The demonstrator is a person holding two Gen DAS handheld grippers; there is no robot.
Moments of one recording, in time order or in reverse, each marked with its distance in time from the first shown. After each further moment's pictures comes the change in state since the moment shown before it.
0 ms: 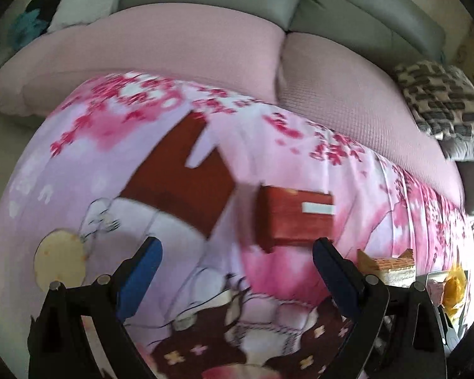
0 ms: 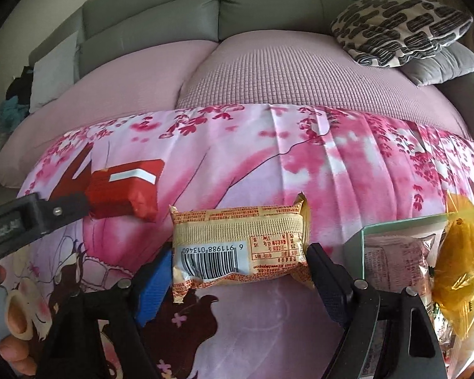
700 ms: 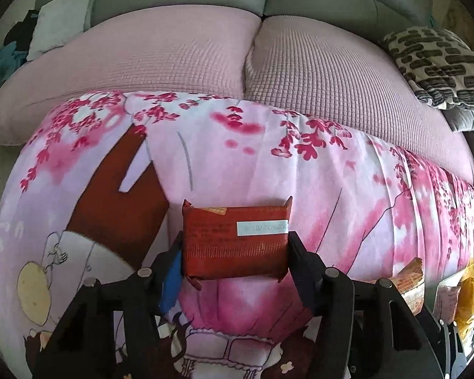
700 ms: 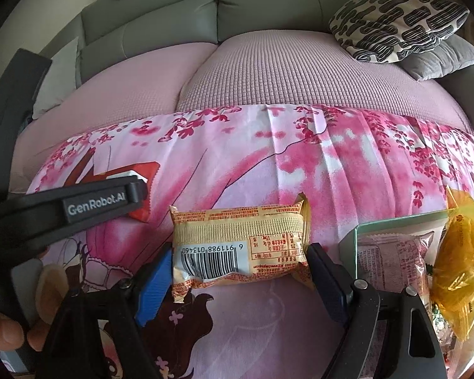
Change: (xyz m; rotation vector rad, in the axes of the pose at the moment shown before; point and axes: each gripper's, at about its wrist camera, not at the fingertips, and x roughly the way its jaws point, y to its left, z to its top) left arm 0.027 -0.049 0.010 0.106 0.022 0.063; right arm -0.003 -0.007 -0.001 0.022 -0.002 0.028
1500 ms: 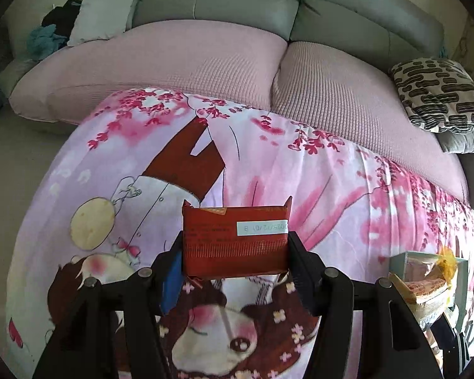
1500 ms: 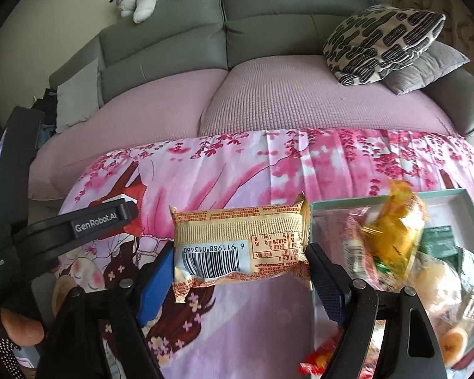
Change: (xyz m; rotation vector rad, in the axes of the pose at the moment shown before) left arm -0.091 0.024 -0.049 -0.107 -0.064 0.035; right arm -0.103 -0.009 -0.025 0.020 -0.085 0.058
